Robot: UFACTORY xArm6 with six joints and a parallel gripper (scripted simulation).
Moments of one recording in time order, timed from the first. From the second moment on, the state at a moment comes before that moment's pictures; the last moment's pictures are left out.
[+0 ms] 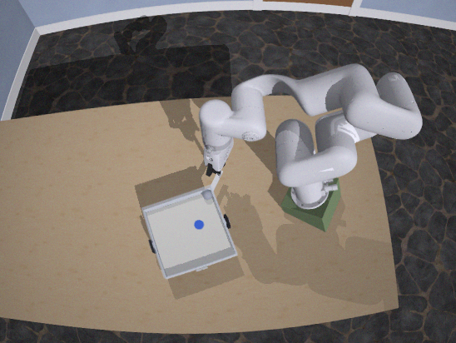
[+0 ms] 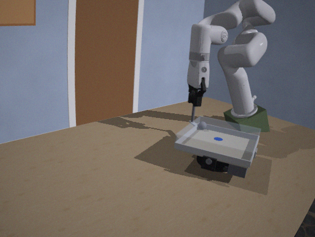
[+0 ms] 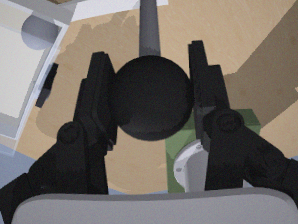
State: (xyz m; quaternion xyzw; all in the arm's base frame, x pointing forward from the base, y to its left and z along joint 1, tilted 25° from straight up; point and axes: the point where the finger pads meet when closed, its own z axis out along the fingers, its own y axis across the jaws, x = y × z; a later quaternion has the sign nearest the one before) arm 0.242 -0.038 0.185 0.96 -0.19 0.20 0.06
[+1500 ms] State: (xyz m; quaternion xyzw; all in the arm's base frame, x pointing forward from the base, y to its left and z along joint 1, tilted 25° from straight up) arm 0.242 -0.037 0.187 0.96 -0.19 0.20 0.06
